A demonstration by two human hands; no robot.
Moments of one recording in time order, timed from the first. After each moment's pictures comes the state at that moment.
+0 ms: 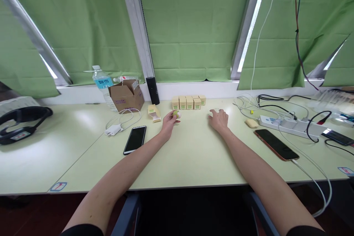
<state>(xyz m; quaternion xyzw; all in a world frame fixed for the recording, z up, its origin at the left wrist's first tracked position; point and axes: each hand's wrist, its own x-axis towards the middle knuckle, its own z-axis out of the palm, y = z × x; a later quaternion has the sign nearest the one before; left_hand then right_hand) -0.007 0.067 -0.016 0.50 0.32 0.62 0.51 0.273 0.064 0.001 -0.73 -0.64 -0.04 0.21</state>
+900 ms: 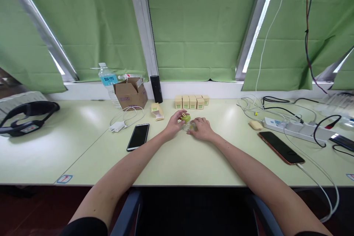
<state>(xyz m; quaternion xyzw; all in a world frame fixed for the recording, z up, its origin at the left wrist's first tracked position) -0.003 0.037 0.007 0.66 0.26 0.52 0.47 0.194 0.026 -0.002 -0.56 -0.81 0.07 0.19</state>
